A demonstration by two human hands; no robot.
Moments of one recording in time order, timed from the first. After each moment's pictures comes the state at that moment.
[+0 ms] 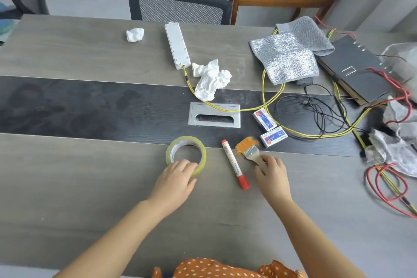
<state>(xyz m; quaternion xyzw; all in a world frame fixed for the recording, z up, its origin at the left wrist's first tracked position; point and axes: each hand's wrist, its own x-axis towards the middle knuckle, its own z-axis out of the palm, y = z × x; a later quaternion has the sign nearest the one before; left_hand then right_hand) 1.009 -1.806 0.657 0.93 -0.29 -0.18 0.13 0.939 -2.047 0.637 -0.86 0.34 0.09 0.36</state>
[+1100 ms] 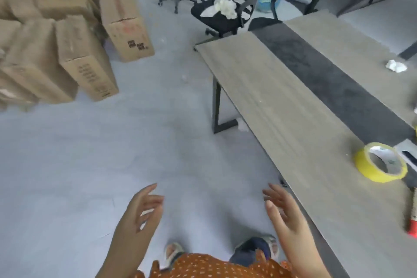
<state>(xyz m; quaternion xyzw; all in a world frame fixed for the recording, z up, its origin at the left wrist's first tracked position) 0.515 -1.590 0.734 0.67 0.44 0.20 0.56 0.713 -1.785 0.710 -0.78 -0.17 0.26 0.54</state>
